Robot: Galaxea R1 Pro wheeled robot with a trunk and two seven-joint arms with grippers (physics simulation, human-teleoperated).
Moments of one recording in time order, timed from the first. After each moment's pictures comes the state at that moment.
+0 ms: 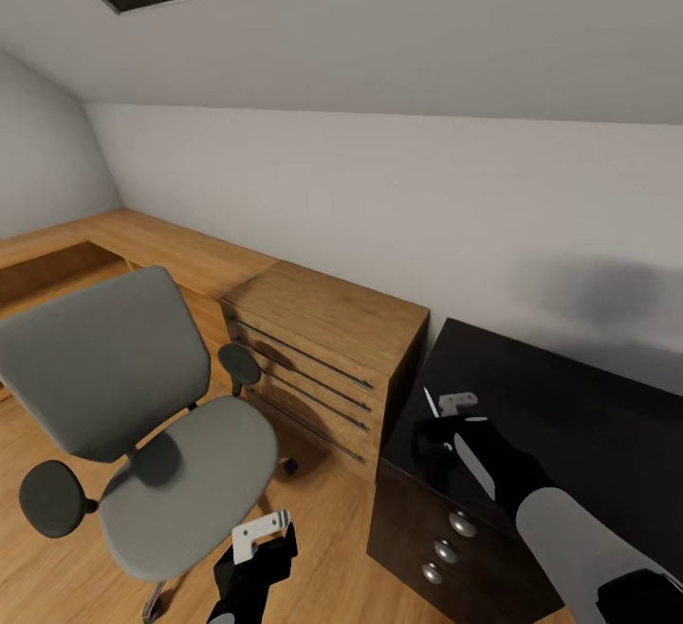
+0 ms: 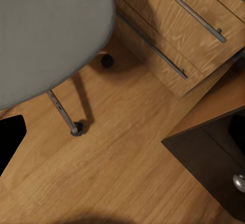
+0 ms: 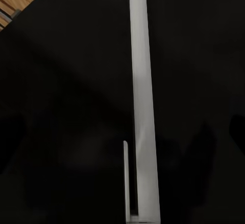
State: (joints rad) left arm -0.04 0.07 -0.61 -1.48 0.62 0.18 0.78; right arm -0.78 -0.08 0.32 -0.59 -0.24 0.44 -0.04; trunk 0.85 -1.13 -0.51
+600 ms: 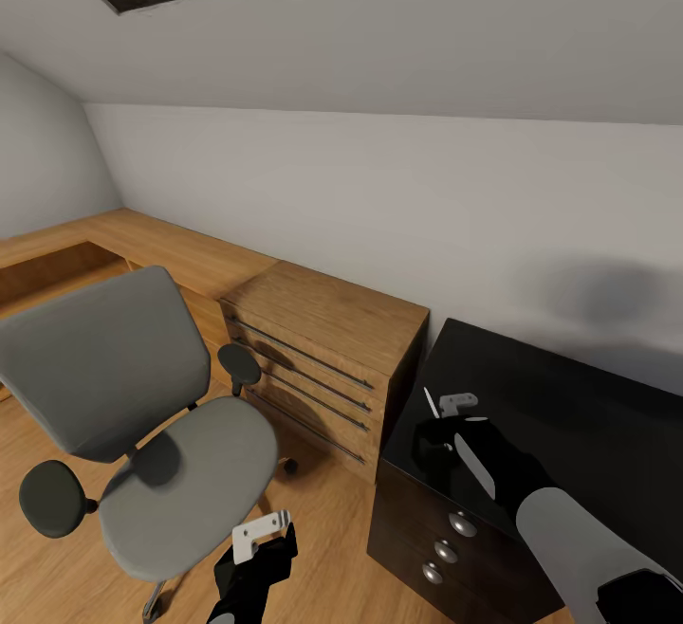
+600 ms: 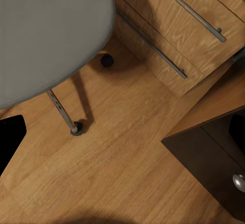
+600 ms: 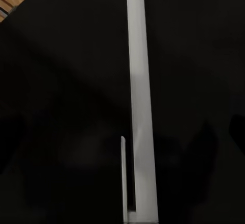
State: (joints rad) left arm -0.04 0.07 -0.61 -1.48 0.62 0.18 0.78; right arm -0.78 -0.08 0.31 -0.59 -0.24 0.45 -0.04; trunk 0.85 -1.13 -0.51
